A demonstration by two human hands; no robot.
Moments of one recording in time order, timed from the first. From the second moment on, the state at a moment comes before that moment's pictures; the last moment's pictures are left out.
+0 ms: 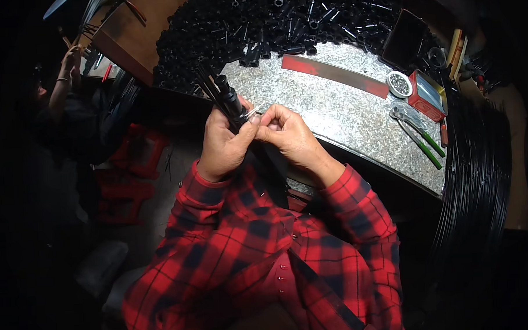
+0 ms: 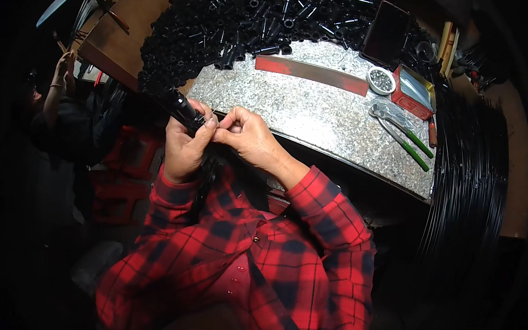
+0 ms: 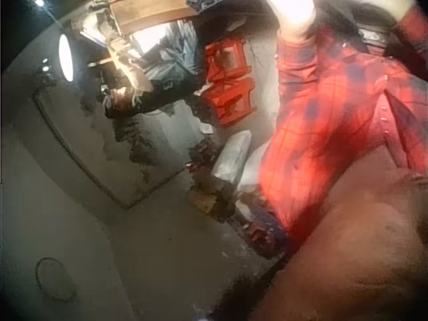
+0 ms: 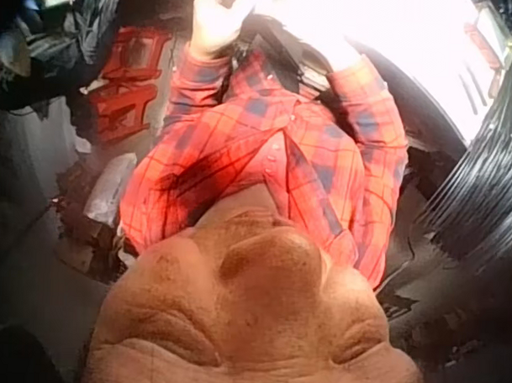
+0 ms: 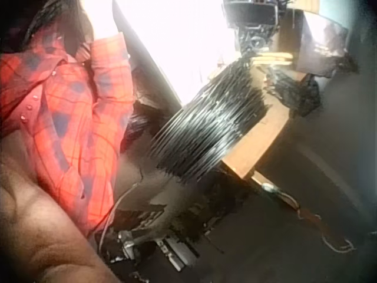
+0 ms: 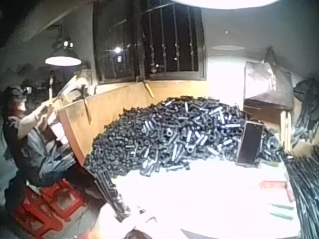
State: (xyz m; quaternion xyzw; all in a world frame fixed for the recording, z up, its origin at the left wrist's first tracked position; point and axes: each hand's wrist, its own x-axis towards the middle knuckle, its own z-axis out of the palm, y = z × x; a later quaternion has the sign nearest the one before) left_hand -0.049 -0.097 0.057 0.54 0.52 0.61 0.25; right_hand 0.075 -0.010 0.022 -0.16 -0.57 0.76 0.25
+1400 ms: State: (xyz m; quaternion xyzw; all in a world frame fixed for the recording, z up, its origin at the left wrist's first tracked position) left_hand -0.056 -0.097 0.029 0.43 0.37 0.67 0.48; right_hand 0.259 0.018 0.031 -0.39 -0.90 -0.07 0.19
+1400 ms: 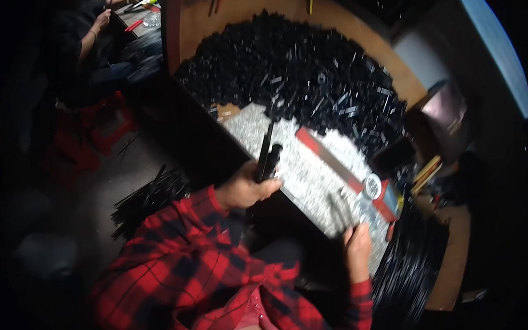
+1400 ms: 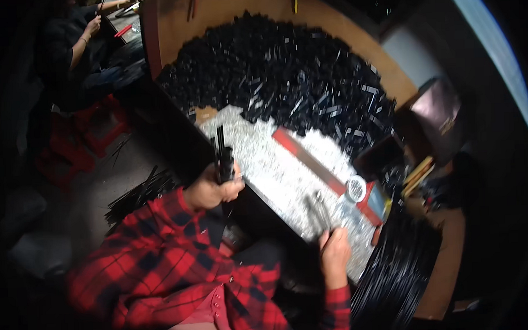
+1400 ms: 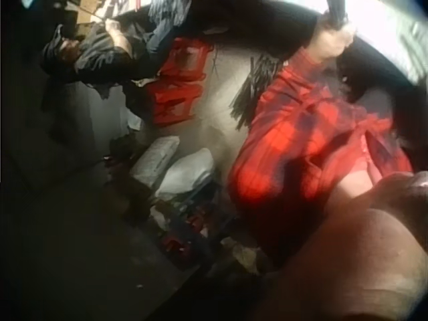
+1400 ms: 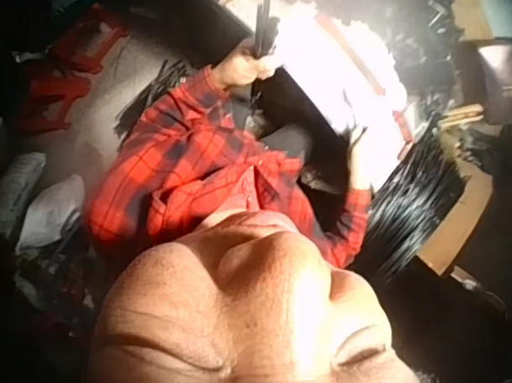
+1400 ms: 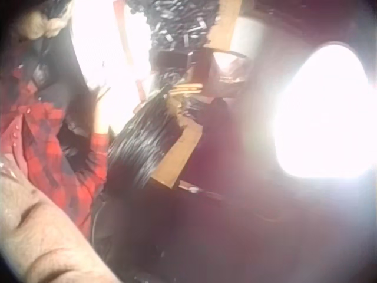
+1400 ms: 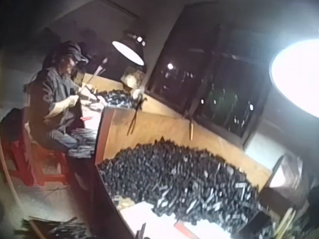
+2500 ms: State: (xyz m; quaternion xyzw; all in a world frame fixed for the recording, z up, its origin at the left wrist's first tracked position) left_hand -0.025 -0.097 0.017 0.42 0.46 0.69 0.37; right_hand 0.185 -0.027 0.085 -0.22 -0.92 -0.19 0.25
